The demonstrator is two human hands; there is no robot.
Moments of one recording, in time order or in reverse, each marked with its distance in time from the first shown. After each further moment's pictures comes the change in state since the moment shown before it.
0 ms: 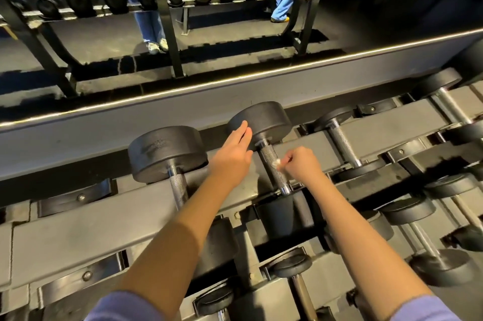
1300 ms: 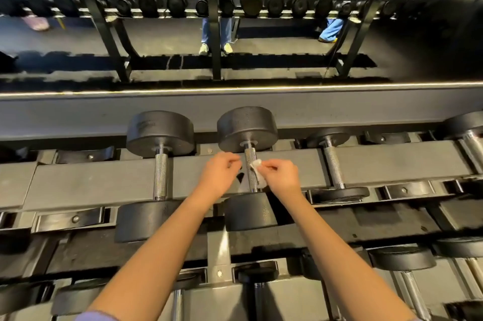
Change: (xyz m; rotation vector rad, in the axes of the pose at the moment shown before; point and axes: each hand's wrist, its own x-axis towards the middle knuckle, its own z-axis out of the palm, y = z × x) left_hand -0.029 0.054 0.042 -0.298 0.175 -0.369; right_hand -0.018 0.032 -0.018 0.347 -0.056 -0.232
